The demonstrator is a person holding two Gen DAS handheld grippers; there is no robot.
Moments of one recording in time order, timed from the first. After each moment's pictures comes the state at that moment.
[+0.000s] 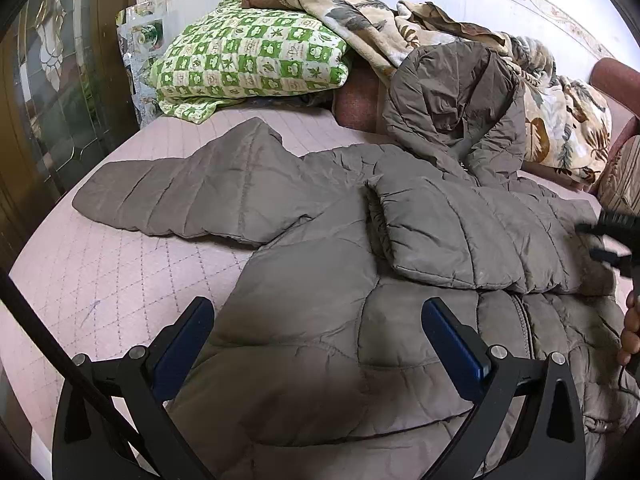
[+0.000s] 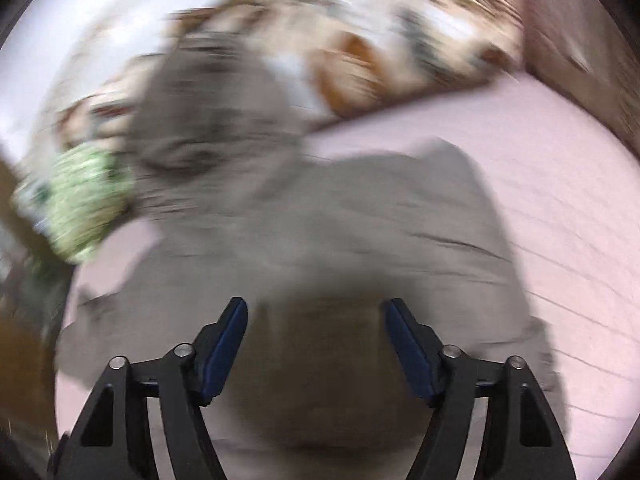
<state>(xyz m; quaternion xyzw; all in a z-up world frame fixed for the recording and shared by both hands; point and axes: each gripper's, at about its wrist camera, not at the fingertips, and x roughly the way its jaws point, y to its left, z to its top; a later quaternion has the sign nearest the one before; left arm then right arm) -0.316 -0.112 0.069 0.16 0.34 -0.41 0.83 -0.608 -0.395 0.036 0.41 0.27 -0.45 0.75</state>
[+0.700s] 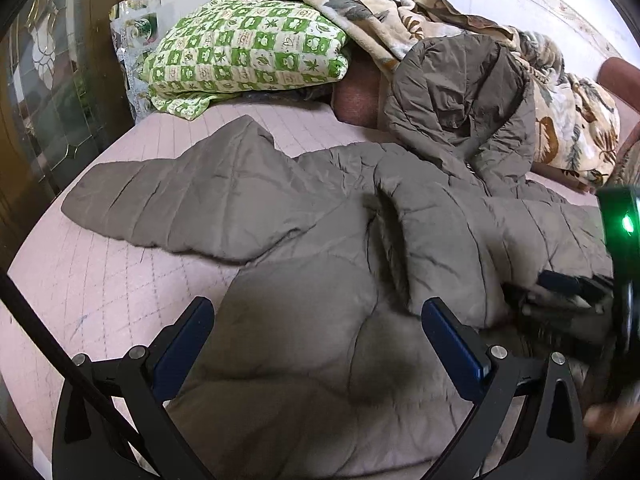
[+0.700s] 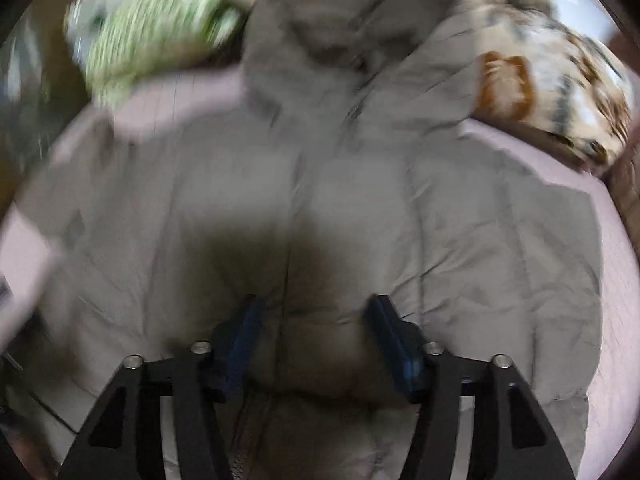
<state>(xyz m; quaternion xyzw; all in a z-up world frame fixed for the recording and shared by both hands) -0.300 -0.143 0.067 0.17 0.36 -0.40 0.83 -0.458 -0.306 0.023 0.19 0.46 -0.36 0.79</state>
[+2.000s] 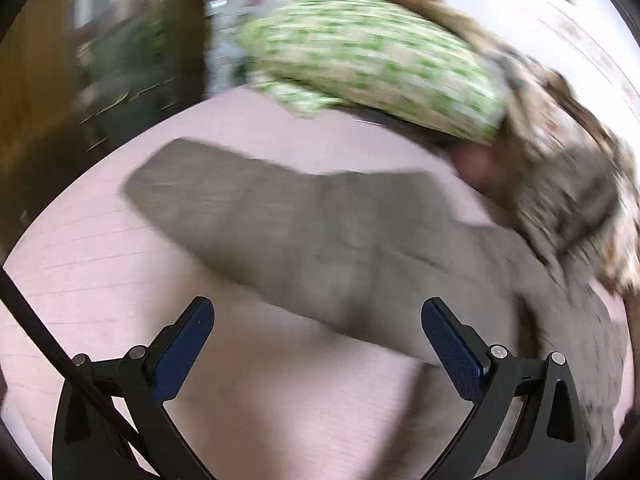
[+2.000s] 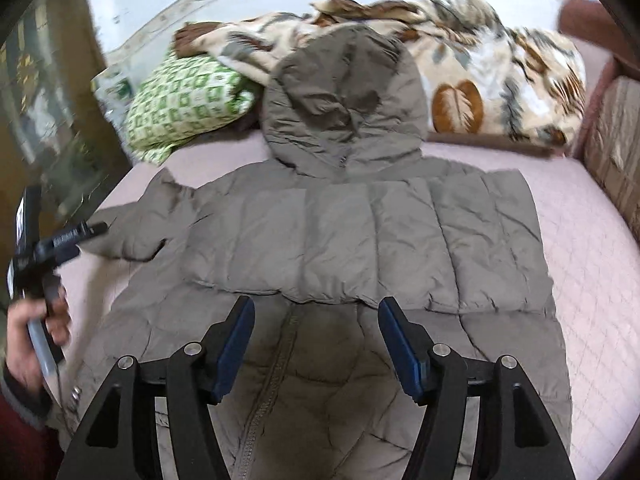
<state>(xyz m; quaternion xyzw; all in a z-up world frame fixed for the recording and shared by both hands) -0.114 -0.063 0.074 0.05 0.42 -0.31 0.85 -0.543 -0.234 0.107 0.23 0.33 -0.35 0.85</state>
